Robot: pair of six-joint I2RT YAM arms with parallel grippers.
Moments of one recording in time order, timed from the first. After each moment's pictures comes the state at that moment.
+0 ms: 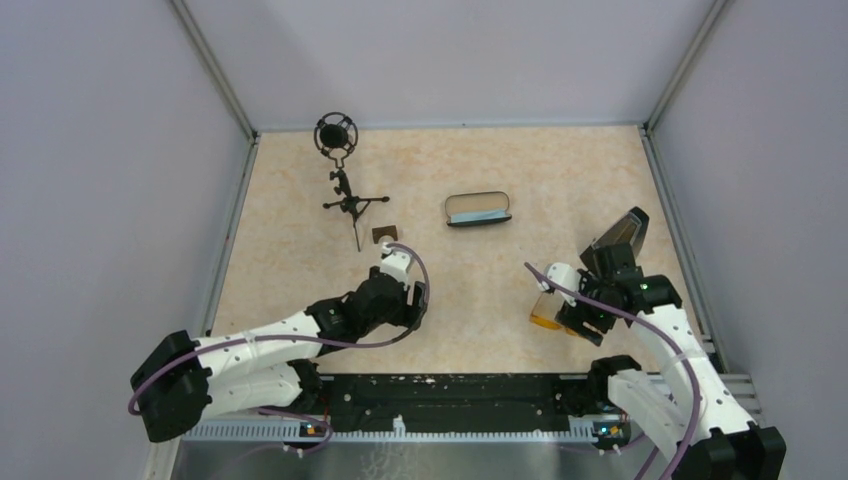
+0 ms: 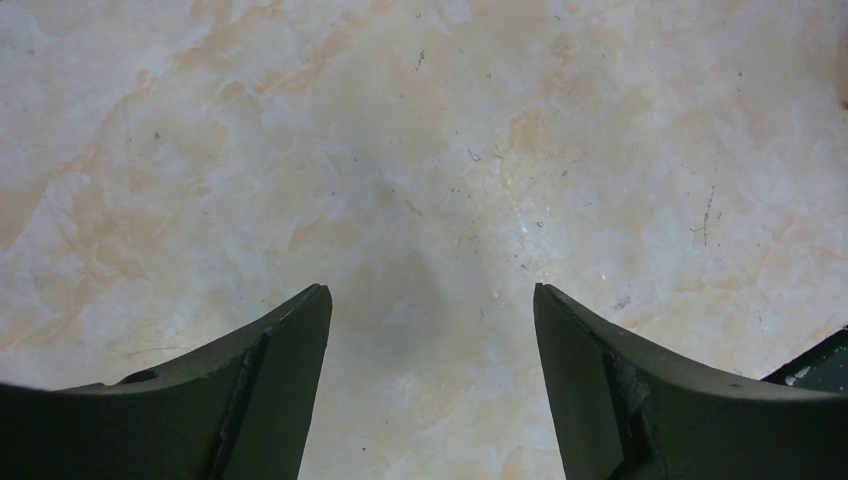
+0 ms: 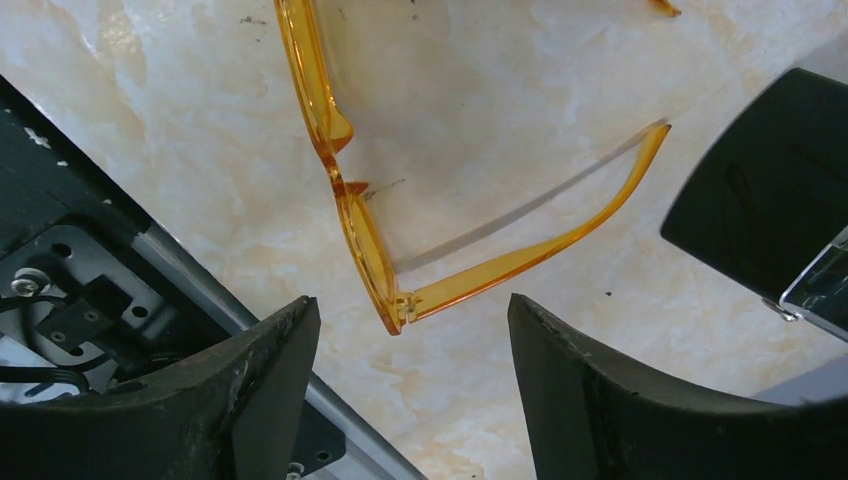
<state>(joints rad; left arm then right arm) -0.96 1.03 0.46 -0.11 -0.28 -0.47 0.16 0.81 0.65 -1.08 -0.17 -0.88</state>
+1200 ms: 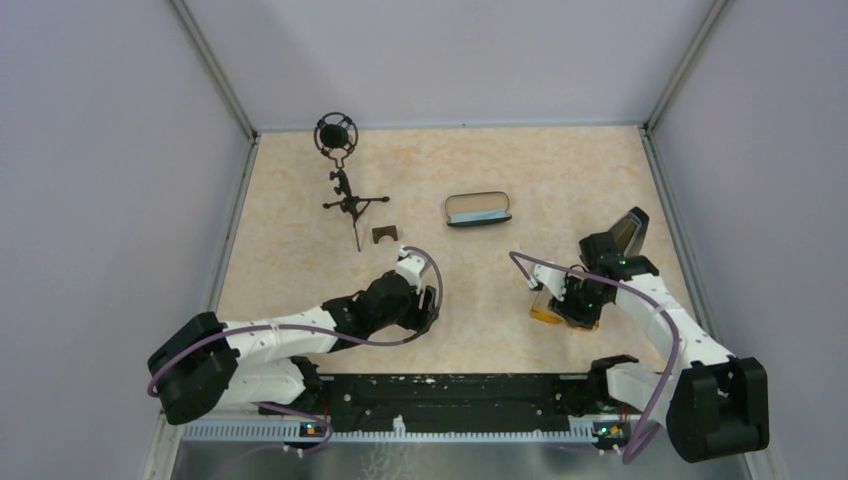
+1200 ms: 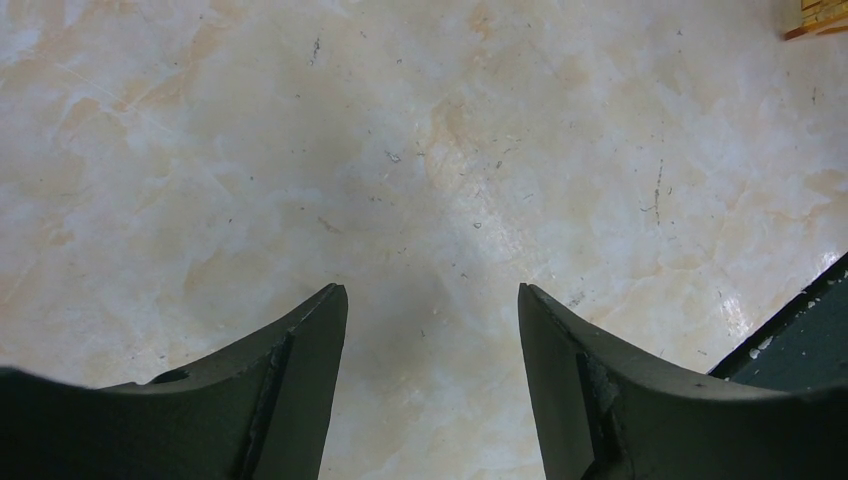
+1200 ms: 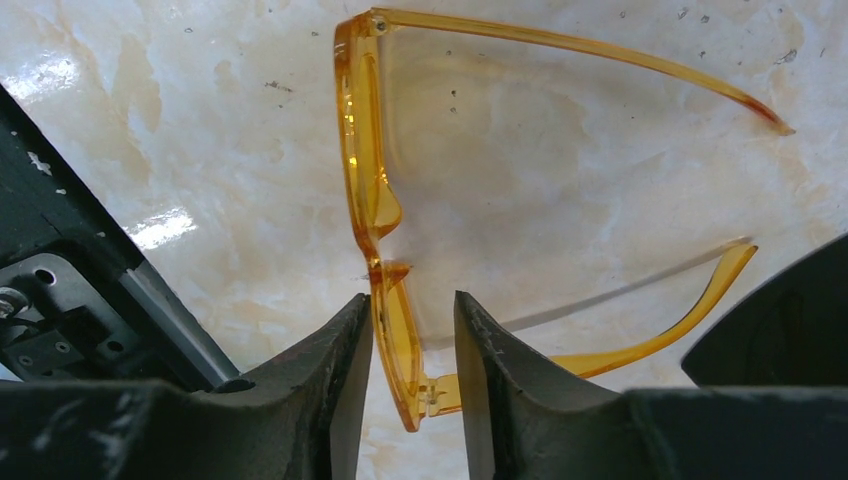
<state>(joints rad) -0.96 1.17 0.44 0.07 -0.13 -0.45 0.16 1.06 0.63 -0.95 -0.28 -1.02</state>
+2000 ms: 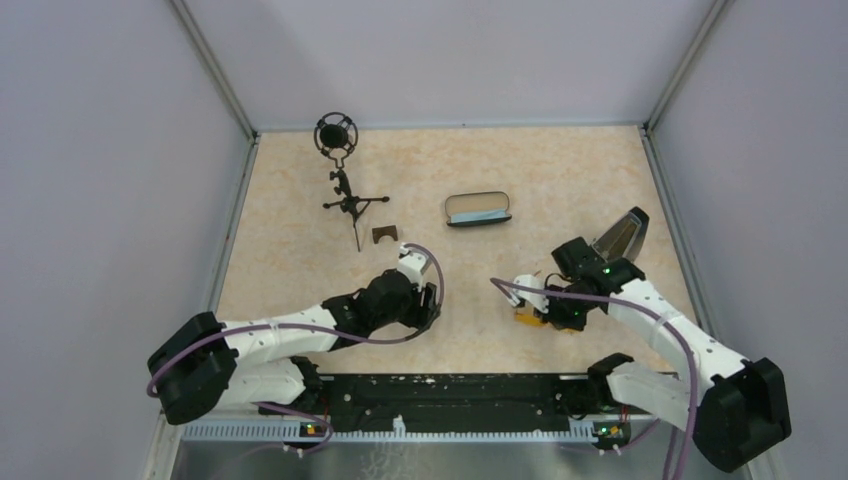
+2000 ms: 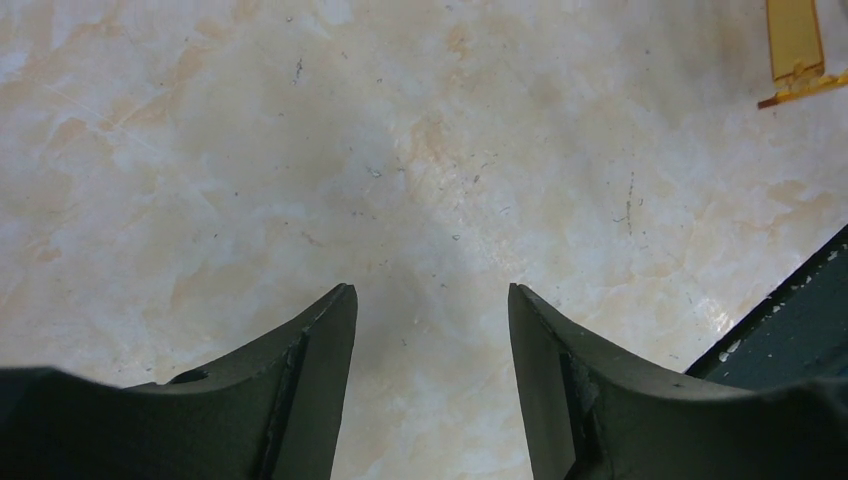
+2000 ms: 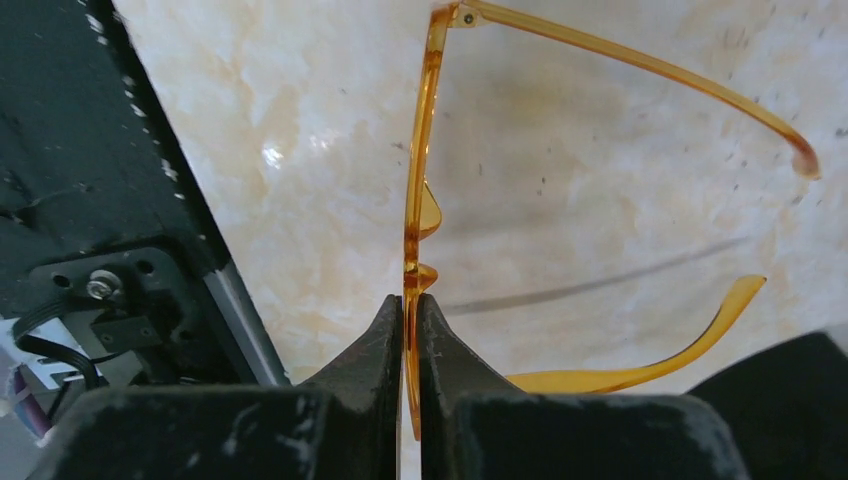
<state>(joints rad) -0.96 1.17 0.45 0.07 -0.11 -0.46 0.40 1.01 0.65 -1.01 -0.26 -0.95</state>
